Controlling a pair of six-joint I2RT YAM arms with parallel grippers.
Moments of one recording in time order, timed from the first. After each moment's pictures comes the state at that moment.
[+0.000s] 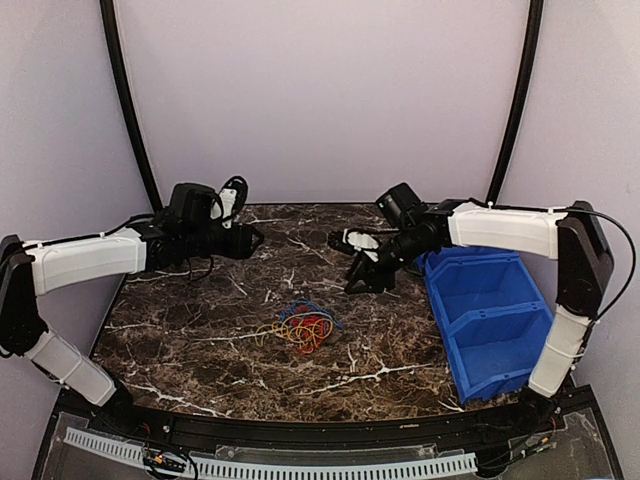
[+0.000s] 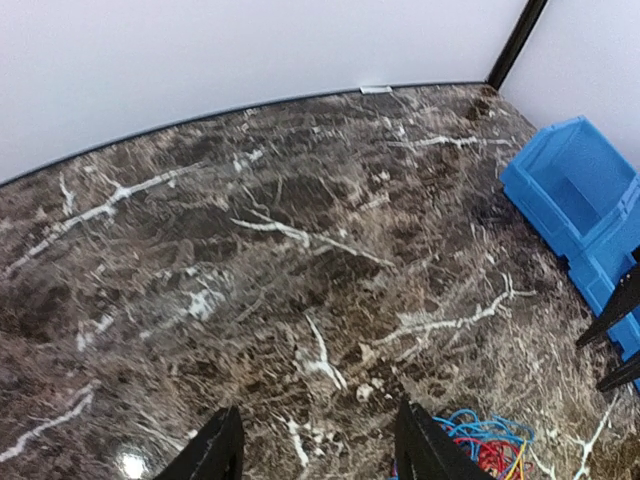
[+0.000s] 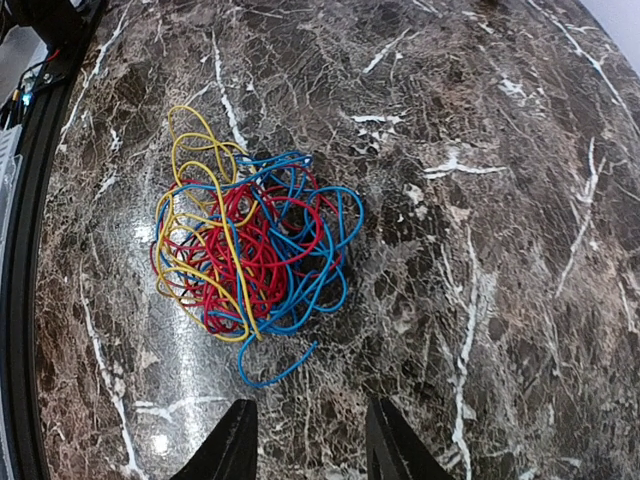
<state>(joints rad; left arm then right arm) -0.56 1.43 0.99 -0.08 0.00 -0.21 0.69 1.76 1.33 -0.54 -0.54 -0.58</state>
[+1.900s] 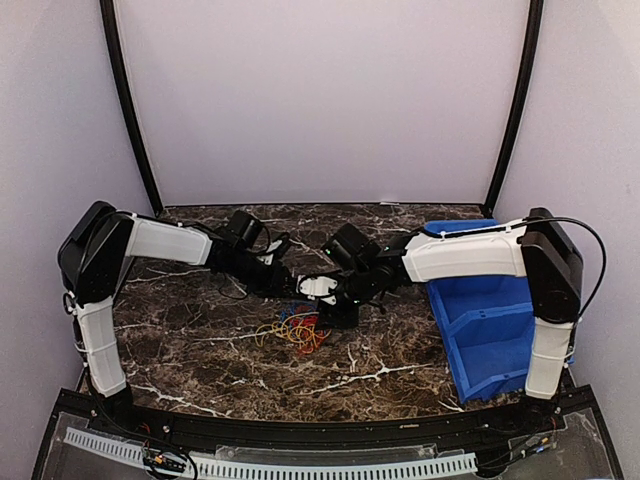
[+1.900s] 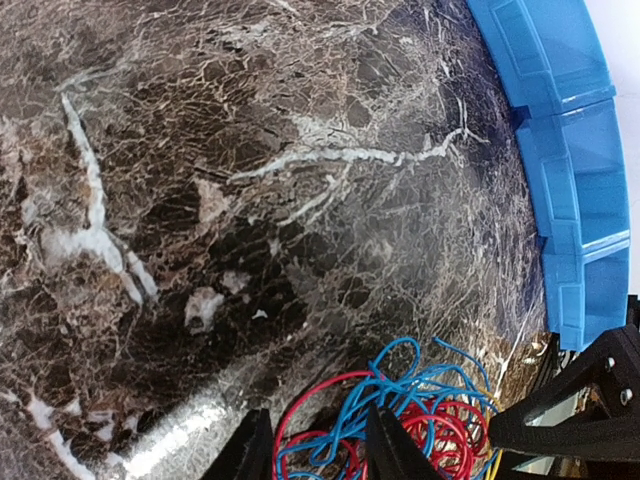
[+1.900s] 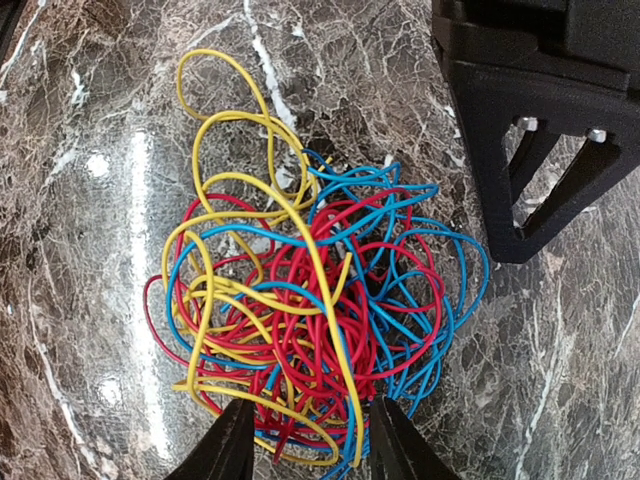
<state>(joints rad) -0.56 1.94 1.21 -0.24 0.55 -0.40 0.97 1.93 1.37 -0.47 -0.22 -0.52</state>
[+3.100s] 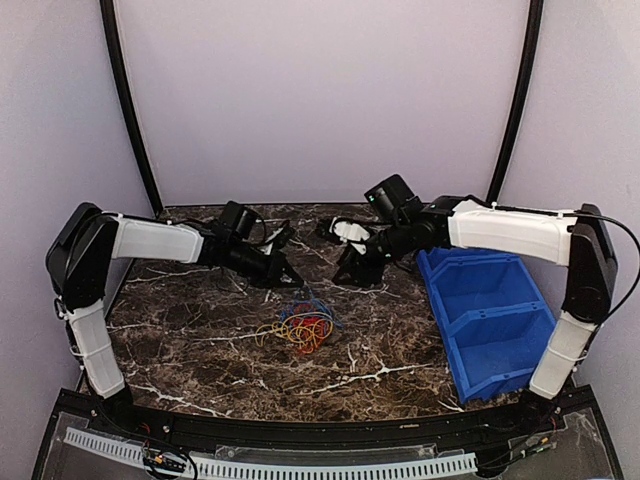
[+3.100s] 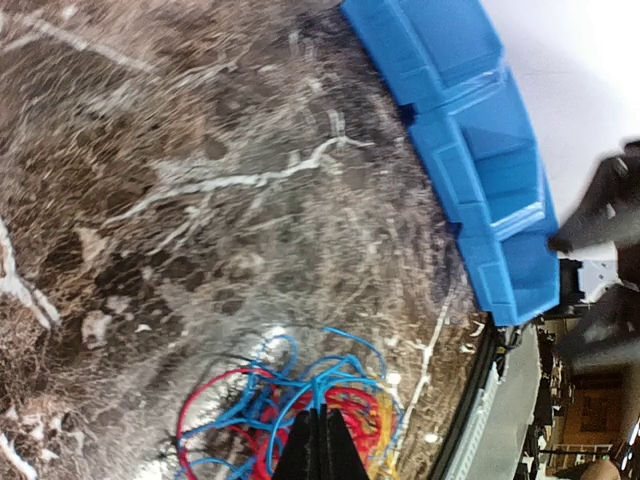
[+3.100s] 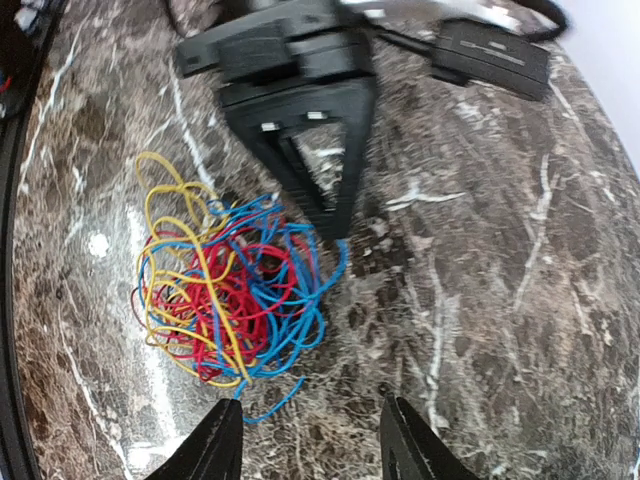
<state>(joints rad) -0.56 1.91 1.21 -0.19 0.69 -0.40 0.82 1.77 1.38 -0.52 -0.32 -0.47</state>
